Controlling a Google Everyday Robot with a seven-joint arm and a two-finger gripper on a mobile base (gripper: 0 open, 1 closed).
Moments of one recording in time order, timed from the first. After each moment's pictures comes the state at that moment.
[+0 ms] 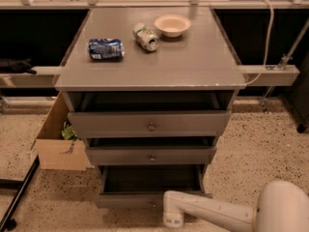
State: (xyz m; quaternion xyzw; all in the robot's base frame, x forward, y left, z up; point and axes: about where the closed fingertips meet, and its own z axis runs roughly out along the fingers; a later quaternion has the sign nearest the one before) arm 0.510 -0.107 0.176 0.69 0.68 0.12 0.20
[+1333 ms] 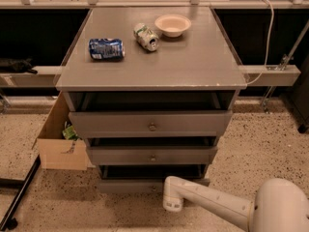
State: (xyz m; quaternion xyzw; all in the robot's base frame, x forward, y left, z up) arm 0.588 -0.099 0.201 0.71 0.64 0.18 0.21
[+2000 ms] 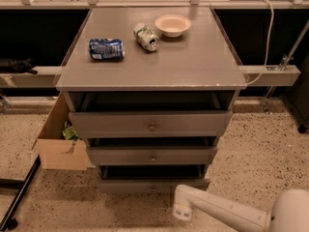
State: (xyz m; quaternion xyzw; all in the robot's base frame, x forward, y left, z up) arm 0.519 -0.148 0.183 0.76 0.62 0.11 0.18
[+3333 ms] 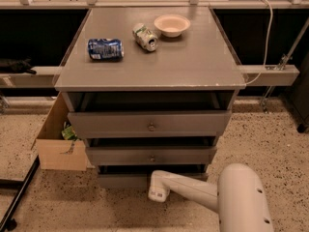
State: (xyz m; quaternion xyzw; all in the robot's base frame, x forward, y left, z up) arm 0.594 -0.055 0.134 0.71 0.67 0.10 0.17
